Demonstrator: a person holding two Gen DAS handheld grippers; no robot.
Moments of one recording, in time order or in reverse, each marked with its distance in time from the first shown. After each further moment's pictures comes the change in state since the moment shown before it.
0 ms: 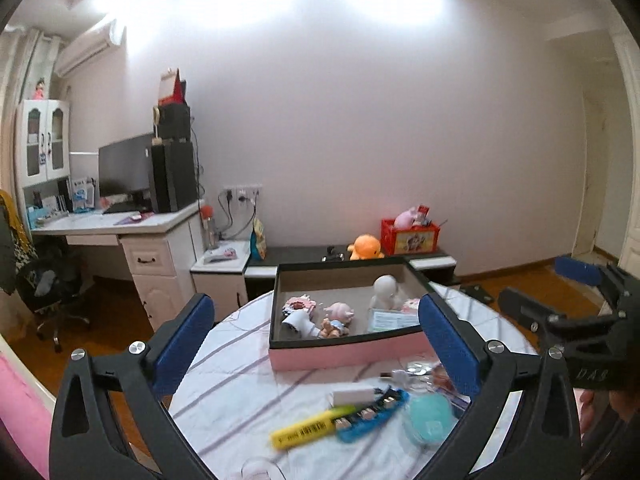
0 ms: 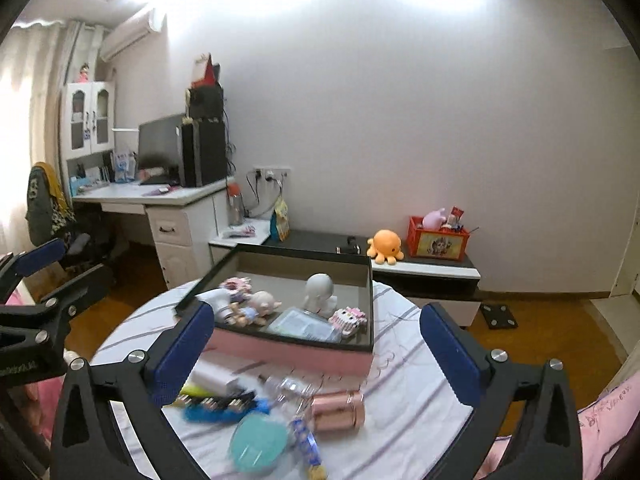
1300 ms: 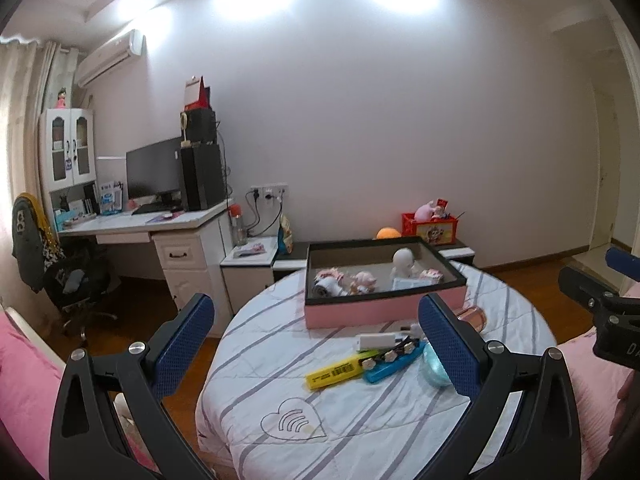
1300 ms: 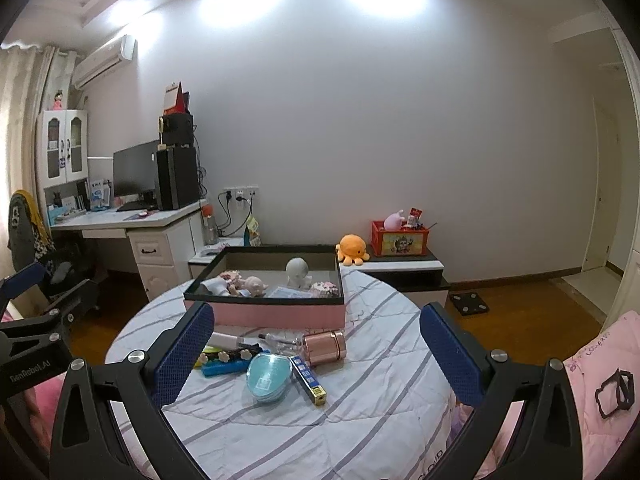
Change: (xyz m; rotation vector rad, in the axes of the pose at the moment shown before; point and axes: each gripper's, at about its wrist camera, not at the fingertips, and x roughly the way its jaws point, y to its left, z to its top) left arm -0.056 0.009 -0.044 0.027 0.021 0.099; right arm -0.074 0.007 -0.050 0.077 -0.050 -0.124
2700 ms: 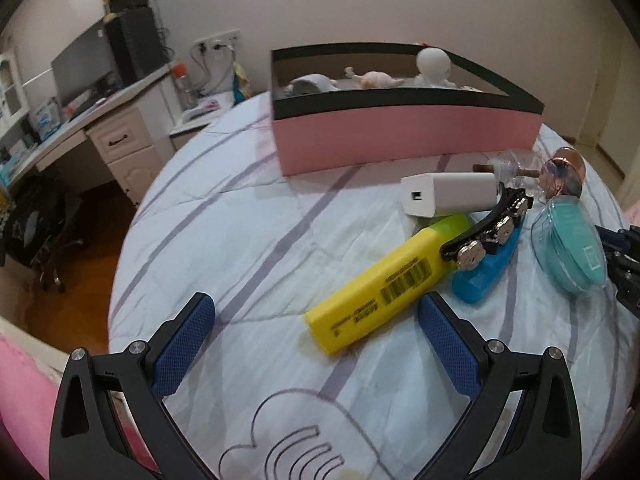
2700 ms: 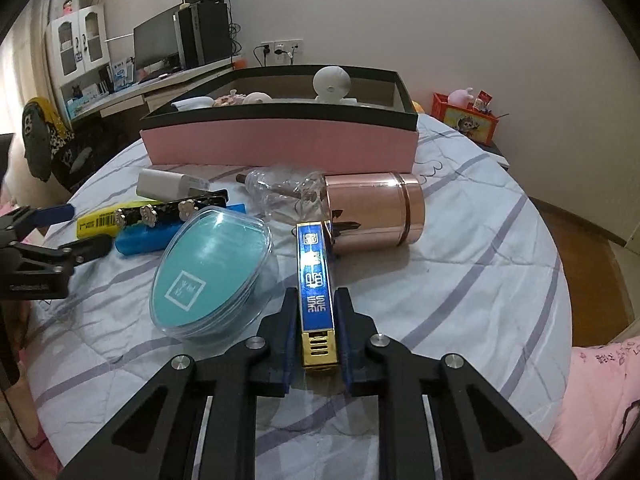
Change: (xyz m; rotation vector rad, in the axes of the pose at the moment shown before) left arm 0.198 0.007 -0.093 0.107 0.553 -0.145; right arm 0.170 -0.008 -0.091 -0.109 0.488 0.183
